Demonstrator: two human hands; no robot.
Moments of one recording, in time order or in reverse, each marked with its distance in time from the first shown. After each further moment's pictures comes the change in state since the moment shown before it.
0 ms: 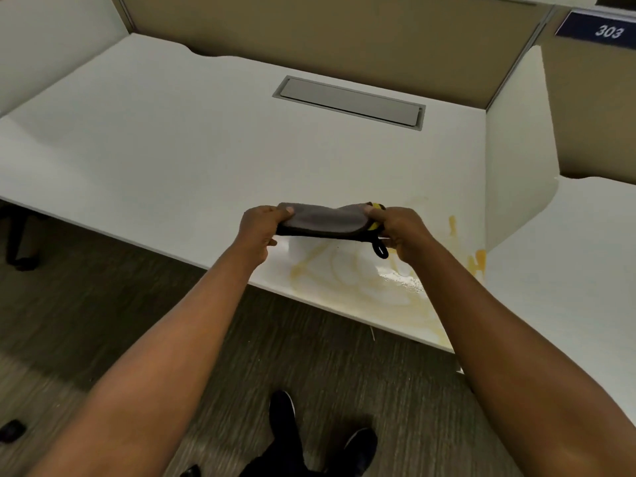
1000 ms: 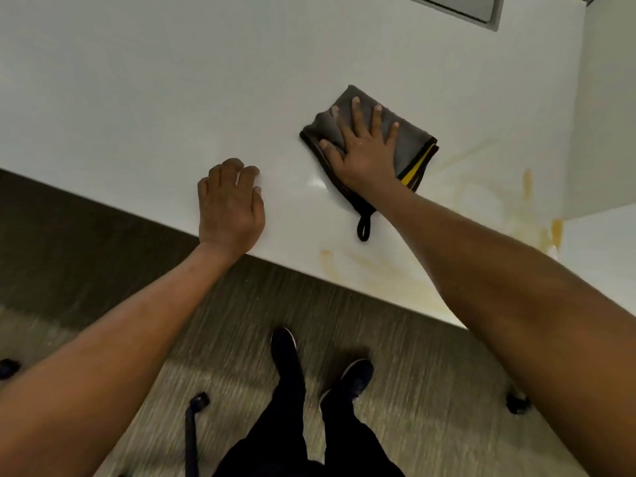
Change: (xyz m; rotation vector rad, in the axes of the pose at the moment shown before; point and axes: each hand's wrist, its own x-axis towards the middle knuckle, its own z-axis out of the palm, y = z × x) left_hand 0.085 -0.113 -0.074 1.090 0.248 0.712; right_hand 0.138 0.037 0.155 -1.217 0.070 -0.598
